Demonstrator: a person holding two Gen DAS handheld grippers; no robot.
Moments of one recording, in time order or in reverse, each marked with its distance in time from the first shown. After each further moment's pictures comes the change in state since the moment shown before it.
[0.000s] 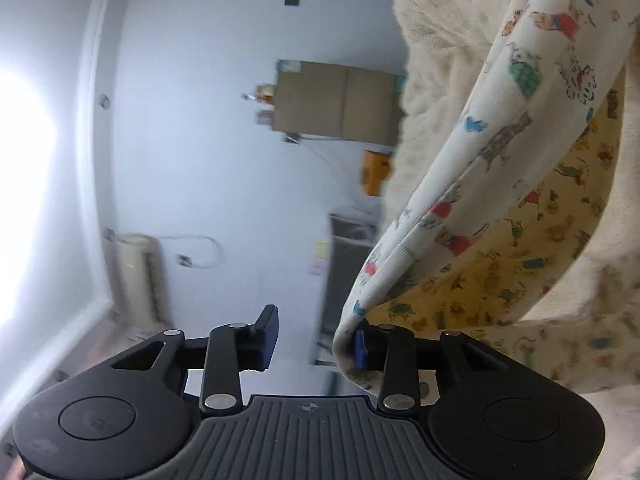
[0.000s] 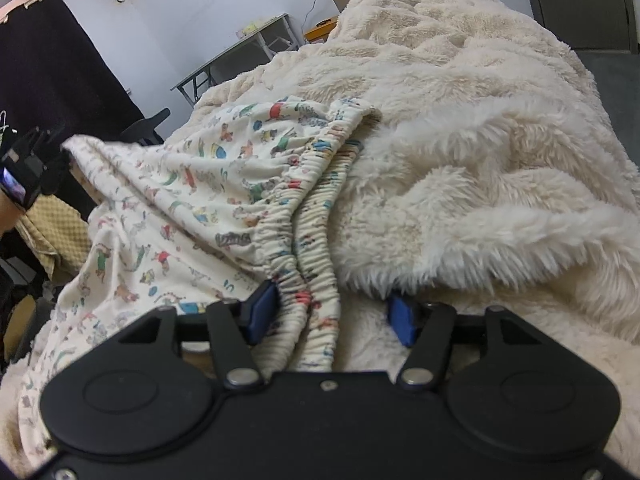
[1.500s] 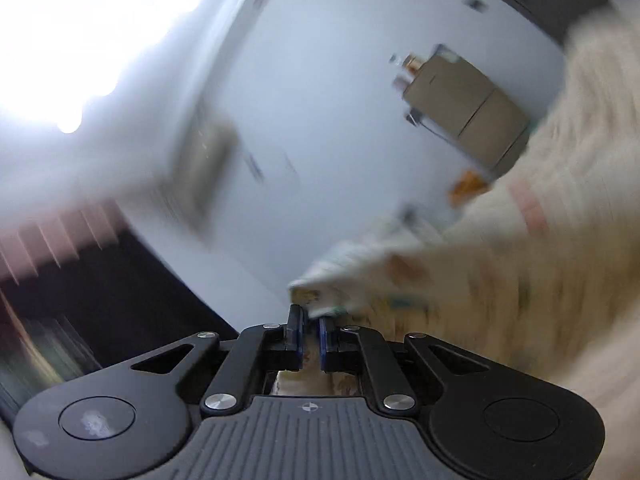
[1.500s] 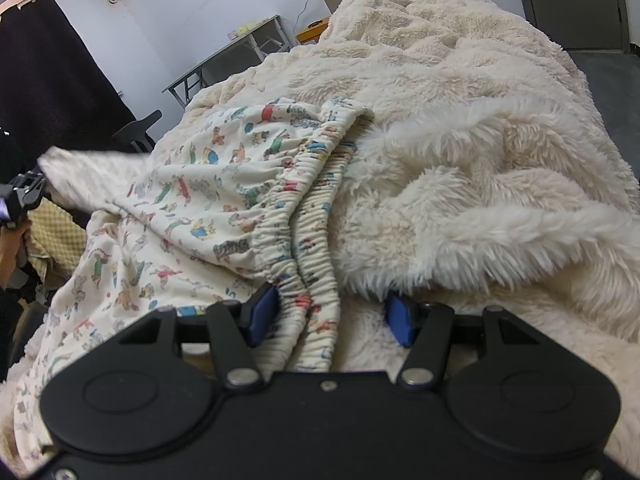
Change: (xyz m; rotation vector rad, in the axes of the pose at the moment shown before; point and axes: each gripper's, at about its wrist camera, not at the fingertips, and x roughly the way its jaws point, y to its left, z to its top) left arm -0.014 -0.002 -0.103 -0.368 0.053 0.268; right arm 0.000 0.002 0.001 -0.001 -0.005 -0.028
